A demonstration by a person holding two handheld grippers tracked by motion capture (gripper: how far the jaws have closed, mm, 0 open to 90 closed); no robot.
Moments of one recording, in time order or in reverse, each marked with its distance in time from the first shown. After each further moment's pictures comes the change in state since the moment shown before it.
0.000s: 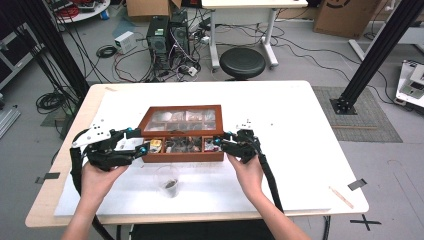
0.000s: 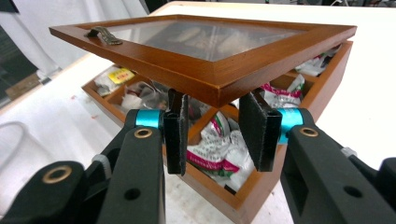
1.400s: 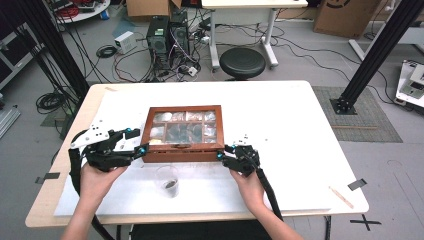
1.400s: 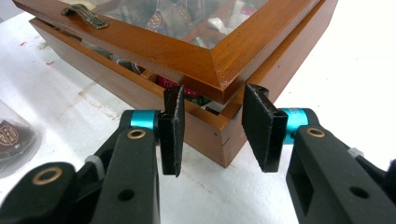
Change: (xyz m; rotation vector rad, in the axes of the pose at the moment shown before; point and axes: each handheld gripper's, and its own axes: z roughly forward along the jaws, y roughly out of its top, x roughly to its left) left arm 0.000 -0.001 -0.003 -0.008 -0.003 0.002; right arm 0.002 -0.041 0.005 0.095 -0.108 -0.059
